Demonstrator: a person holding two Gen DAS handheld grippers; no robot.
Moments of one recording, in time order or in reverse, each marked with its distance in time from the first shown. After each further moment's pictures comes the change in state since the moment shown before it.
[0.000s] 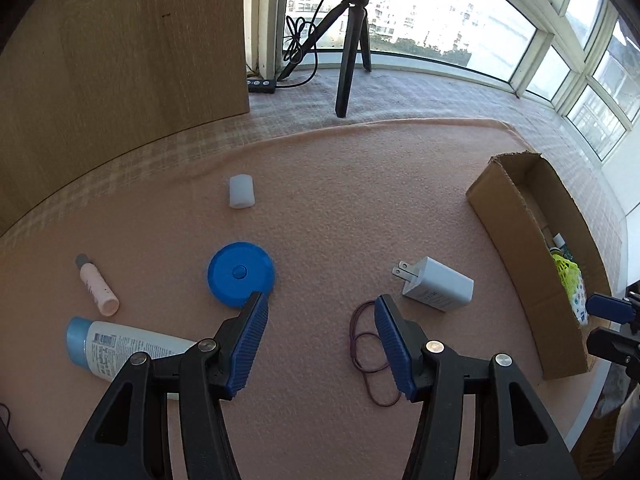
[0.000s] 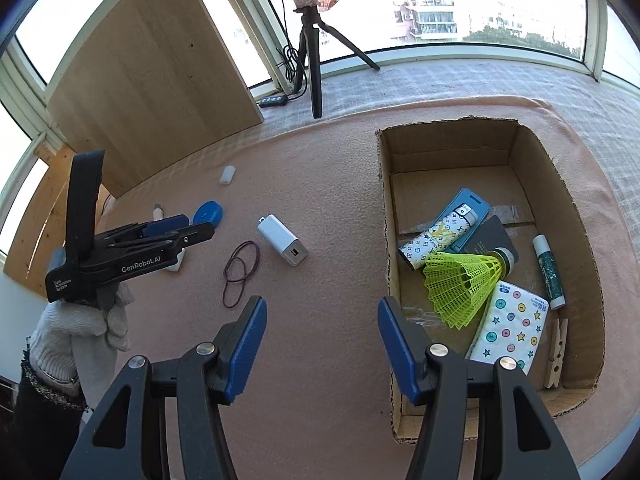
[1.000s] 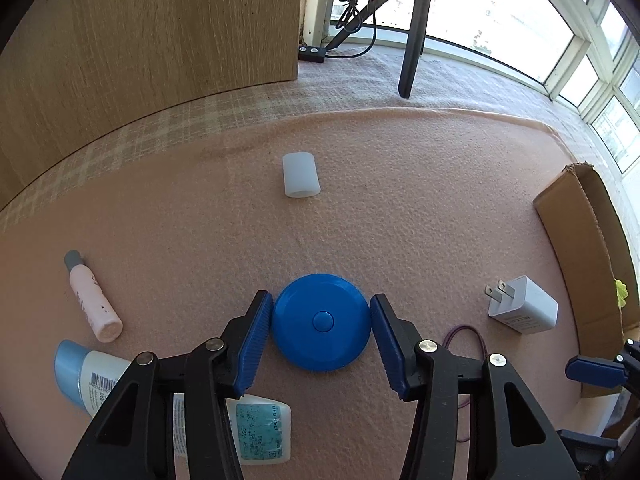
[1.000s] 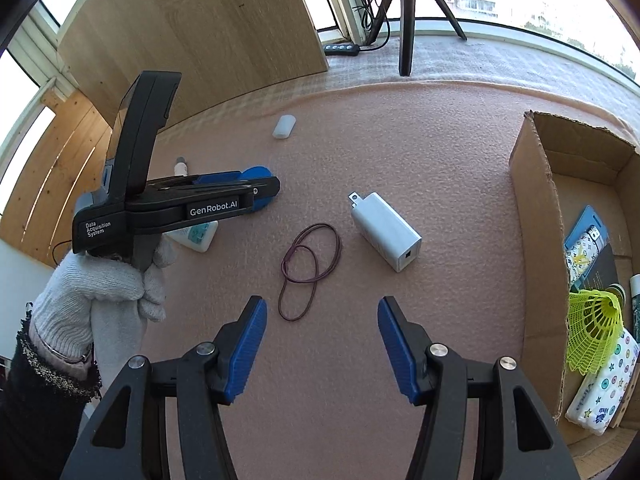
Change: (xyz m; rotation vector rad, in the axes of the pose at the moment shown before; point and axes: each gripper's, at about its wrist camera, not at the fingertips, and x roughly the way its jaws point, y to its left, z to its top) left arm 0.054 0.047 0.006 -0.045 0.054 0.020; right arm 0.084 0.072 0.003 -0.112 0.130 0.051
